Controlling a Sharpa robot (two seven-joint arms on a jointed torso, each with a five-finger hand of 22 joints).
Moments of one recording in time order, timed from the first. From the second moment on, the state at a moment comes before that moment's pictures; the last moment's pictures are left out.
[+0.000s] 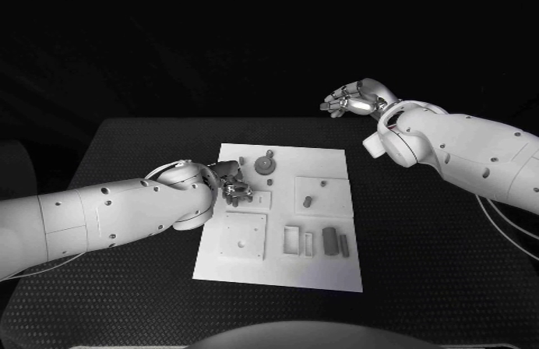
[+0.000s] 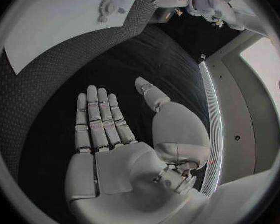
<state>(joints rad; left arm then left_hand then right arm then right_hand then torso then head) 1.23 -0.69 -0.24 1.44 -1.19 -0.23 -0.44 0.80 0.02 0.76 -0.19 0.20 1.11 0.10 0.29 0.77 1.43 -0.02 0.29 0.51 1.04 -0.01 0.84 0.55 0.02 0.68 -0.06 0.69 1.31 1.28 -0.62 -0.03 1.08 -0.71 -0.31 0.12 0.91 -0.10 0.50 -0.28 0.26 0.77 0.20 0.27 0.41 0.83 0.16 0.59 0.08 0.84 0.14 0.48 0.46 0.20 0.54 0.21 0.44 1.15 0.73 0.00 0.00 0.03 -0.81</state>
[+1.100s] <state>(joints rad) 1.23 -0.68 -0.23 1.43 -1.22 -0.21 -0.45 0.81 0.02 0.75 -0.19 0.19 1.11 0.10 0.29 0.77 1.43 -0.02 0.29 0.51 1.04 -0.01 0.84 0.55 0.02 0.68 -0.06 0.69 1.31 1.28 -0.62 -0.03 1.08 -0.71 -0.31 0.12 0.91 -0.10 0.50 -0.28 0.27 0.77 0.20 0.27 0.41 0.83 0.16 0.59 0.08 0.84 0.14 0.48 0.46 0.20 0.54 0.21 0.44 1.15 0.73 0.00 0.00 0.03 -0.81</state>
